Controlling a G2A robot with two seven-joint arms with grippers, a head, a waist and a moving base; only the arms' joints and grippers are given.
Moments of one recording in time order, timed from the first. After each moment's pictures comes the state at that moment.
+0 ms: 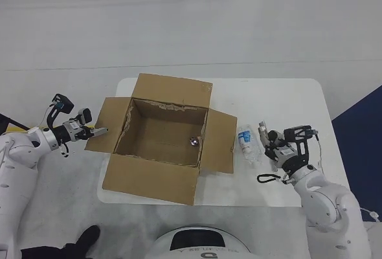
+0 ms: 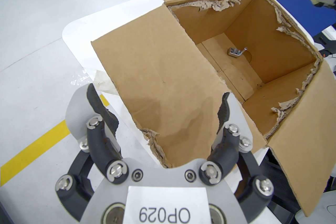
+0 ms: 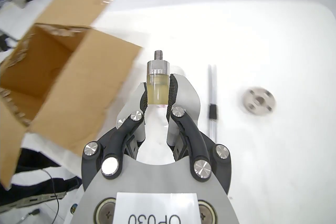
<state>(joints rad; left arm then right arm) 1.22 -0.85 -1.49 -1.12 0.71 -1.01 -0.42 -1.91 -1.35 1.71 -2.18 -1.01 -0.35 0.55</state>
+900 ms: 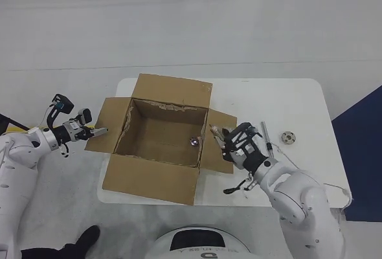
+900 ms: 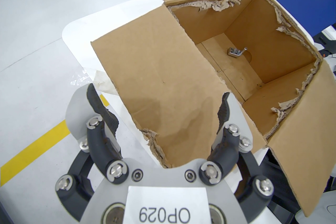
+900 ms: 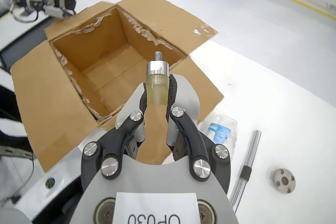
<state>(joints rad) 1.22 -0.85 -1.49 -1.12 0.71 -1.01 -0.42 -1.68 -1.34 1.32 -2.24 -1.33 -0.40 0.77</state>
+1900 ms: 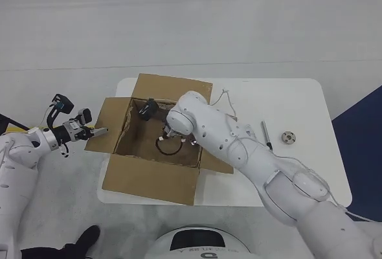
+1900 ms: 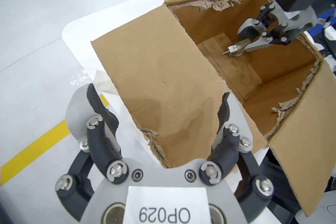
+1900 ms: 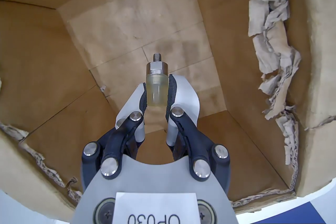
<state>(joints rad) 1.22 -0.85 -1.49 -1.12 0.71 -1.01 -0.42 -0.57 -1.65 0.53 -0.96 -0.90 -0.11 1.18</state>
